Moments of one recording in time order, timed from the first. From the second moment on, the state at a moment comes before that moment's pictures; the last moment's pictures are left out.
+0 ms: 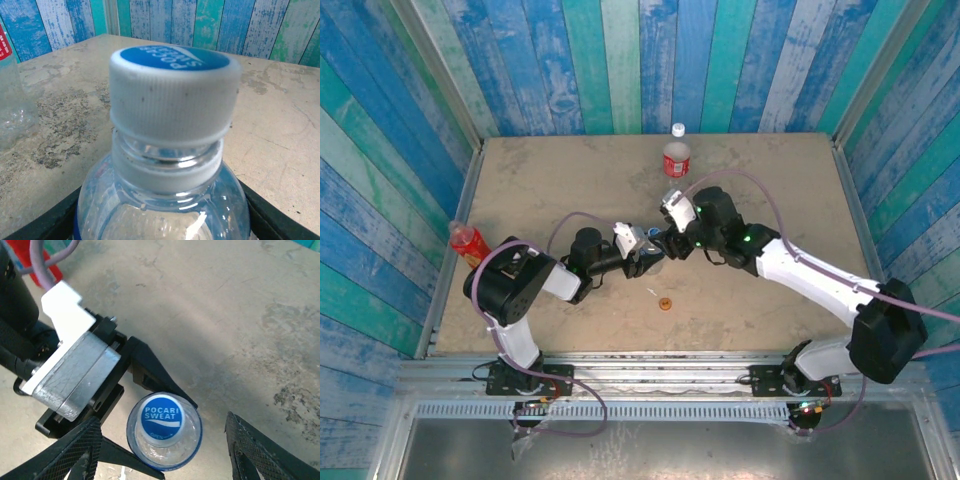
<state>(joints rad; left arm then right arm) -0.54 1.78 0.47 1.11 0.61 0.11 0.70 1.38 0.99 -0.21 -0.21 -0.02</state>
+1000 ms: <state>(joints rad) -0.54 1.78 0.48 1.10 0.62 0.11 0.63 1.54 1.12 -0.33 -0.40 0.13</state>
